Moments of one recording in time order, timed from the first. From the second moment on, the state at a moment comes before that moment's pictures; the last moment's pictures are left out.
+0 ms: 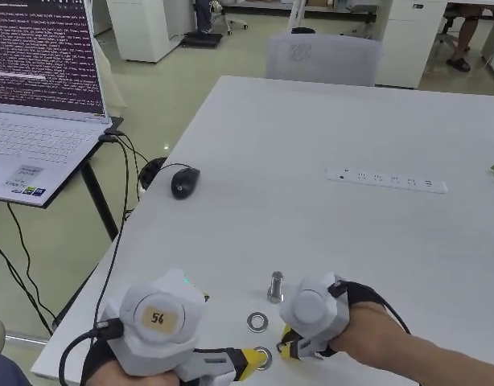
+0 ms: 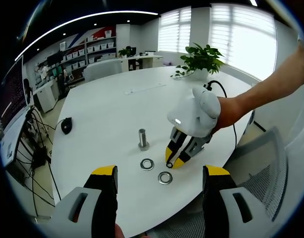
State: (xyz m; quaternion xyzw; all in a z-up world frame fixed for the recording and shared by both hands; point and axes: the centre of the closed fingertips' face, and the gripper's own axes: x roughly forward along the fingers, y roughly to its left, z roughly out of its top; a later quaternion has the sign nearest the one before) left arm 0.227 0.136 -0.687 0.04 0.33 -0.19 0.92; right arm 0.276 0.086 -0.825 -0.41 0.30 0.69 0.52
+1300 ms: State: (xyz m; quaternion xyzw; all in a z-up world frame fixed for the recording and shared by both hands) left arm 0.233 0.128 -0.689 0.05 0.33 -0.21 0.92; right arm 0.353 -0.012 -0.776 -0.28 0.35 0.56 0.70
